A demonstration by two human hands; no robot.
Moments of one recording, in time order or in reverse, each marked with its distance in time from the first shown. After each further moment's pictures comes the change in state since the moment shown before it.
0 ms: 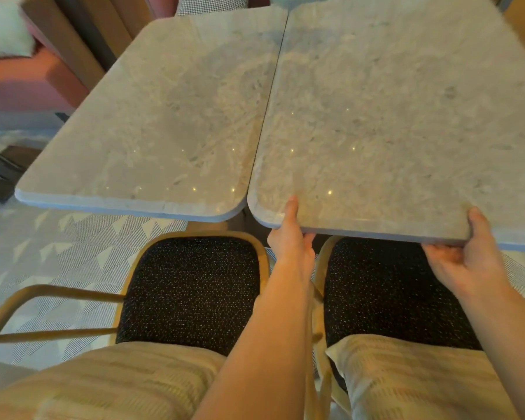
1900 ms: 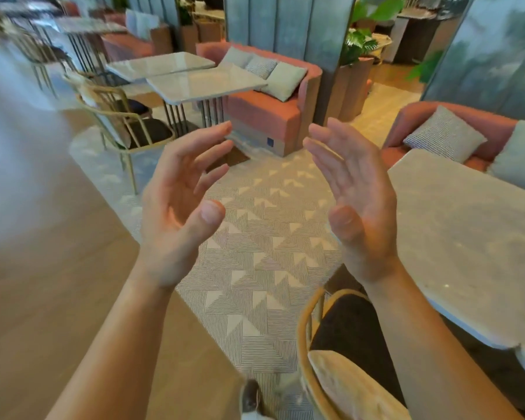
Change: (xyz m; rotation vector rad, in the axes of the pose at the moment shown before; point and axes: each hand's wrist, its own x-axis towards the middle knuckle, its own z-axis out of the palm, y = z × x) left_hand -0.448 0.661 -0.441 0.527 -0.304 1.513; right_hand -0.716 0.465 0.284 -0.695 -1.926 -0.593
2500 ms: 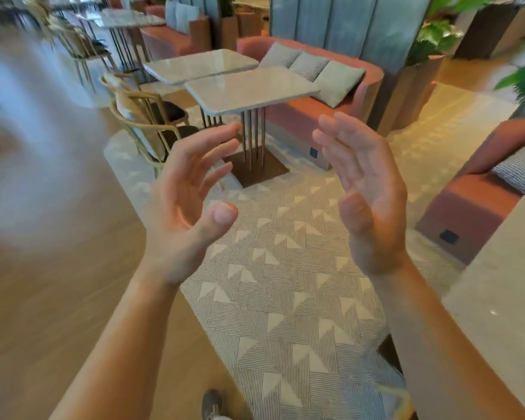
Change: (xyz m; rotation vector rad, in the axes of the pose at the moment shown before) left_hand 0.222 -0.186 -0.202 0.127 0.045 -0.018; right_hand 0.273 0.231 0.114 0.086 -0.041 0.000
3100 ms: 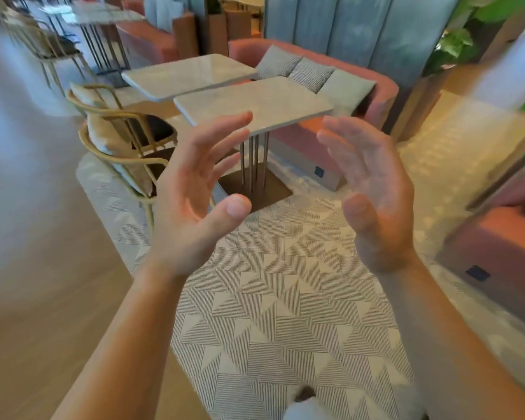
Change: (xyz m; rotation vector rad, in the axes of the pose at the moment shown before) left_hand 0.266 -0.233 -0.156 -0.010 -0.055 0.029; right_hand 0.275 0.239 0.069 -0.077 0.015 0.015
